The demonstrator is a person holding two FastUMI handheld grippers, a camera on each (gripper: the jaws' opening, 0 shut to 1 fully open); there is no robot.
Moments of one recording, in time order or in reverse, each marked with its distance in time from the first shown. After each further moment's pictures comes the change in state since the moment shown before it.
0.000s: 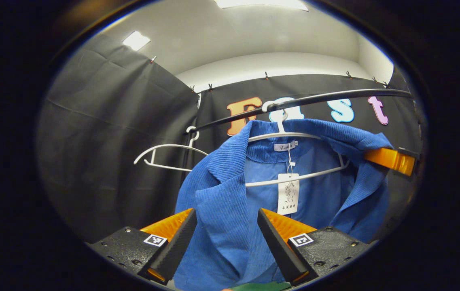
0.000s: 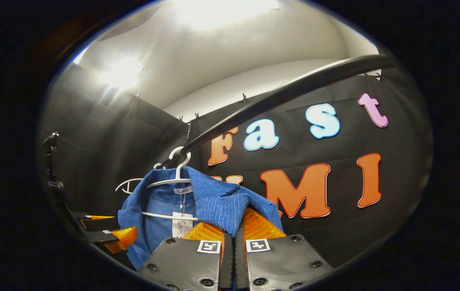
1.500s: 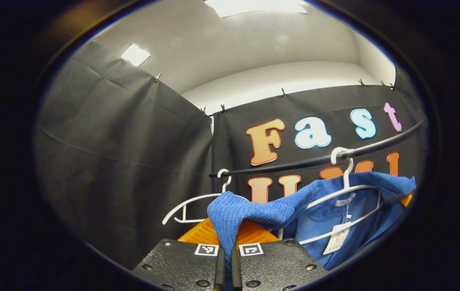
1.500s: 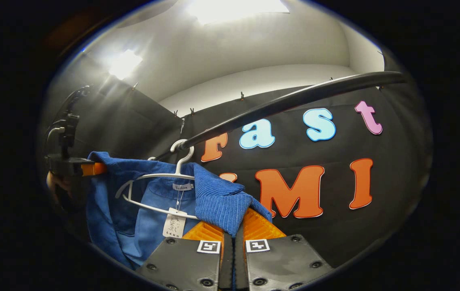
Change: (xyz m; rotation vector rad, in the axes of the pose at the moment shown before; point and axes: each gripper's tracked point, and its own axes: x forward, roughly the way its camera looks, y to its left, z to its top) left arm 0.071 0.129 0.146 0.078 -0.152 0.065; right arm 0.007 0.021 -0.023 -0.021 0.024 -0.063
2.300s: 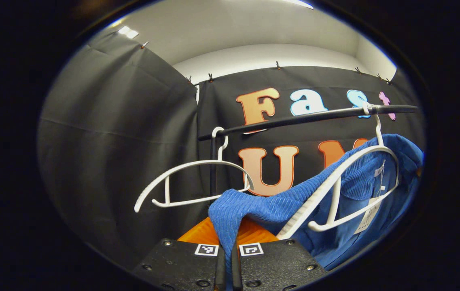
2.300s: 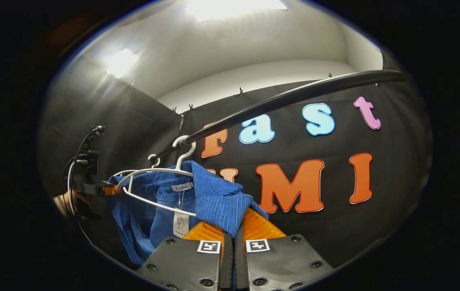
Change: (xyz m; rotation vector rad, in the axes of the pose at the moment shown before) left arm 0.054 0.012 -0.124 0.000 0.208 -0.157; right arm -0.002 0.006 -0.008 0.007 0.026 -0.013
